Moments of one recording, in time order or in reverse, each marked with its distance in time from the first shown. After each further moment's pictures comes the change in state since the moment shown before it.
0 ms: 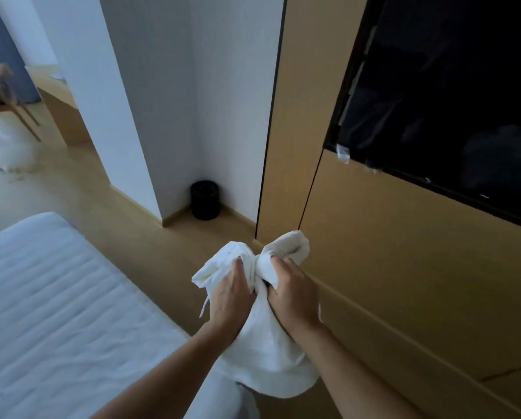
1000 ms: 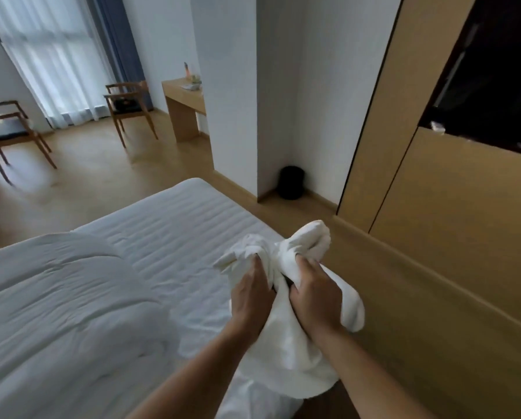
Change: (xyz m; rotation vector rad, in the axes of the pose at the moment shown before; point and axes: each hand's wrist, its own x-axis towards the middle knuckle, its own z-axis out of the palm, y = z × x) left_hand -0.393 -0.214 -0.343 0.061 0.094 -0.151; right_hand -0.361 -0.413 -0.018 0.127 -0.017 -0.044
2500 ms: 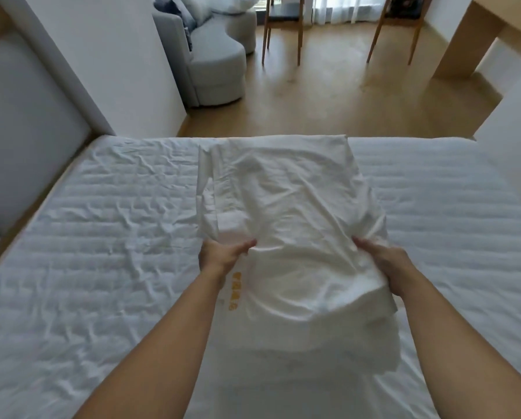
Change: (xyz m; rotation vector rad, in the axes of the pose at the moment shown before) left_hand -0.006 -0.578 -0.245 -0.536 0.628 -1.179; right_hand 0.052 -0.300 0.472 0.553 -1.051 0.652
